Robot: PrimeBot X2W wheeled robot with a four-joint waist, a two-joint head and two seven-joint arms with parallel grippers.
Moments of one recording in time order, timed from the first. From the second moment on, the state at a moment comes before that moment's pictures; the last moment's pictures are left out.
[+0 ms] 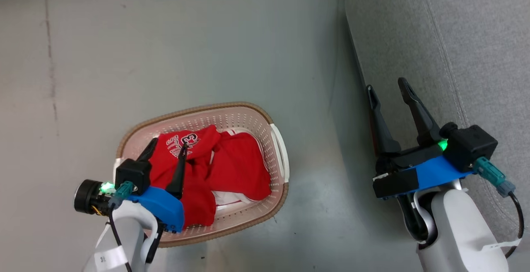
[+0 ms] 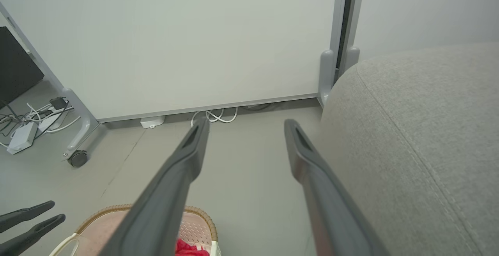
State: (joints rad) left arm -0.39 0.17 -0.27 0.68 -0.18 -0.13 -0.26; right arm -0.35 -0.05 0.12 0.18 0.21 0.13 -0.21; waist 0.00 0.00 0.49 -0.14
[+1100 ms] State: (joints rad) left arm -0.80 0.35 -0.49 1.13 -0.02 0.02 0.00; right arm -0.48 -0.05 0.28 0.15 0.34 0.13 -0.26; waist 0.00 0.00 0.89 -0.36
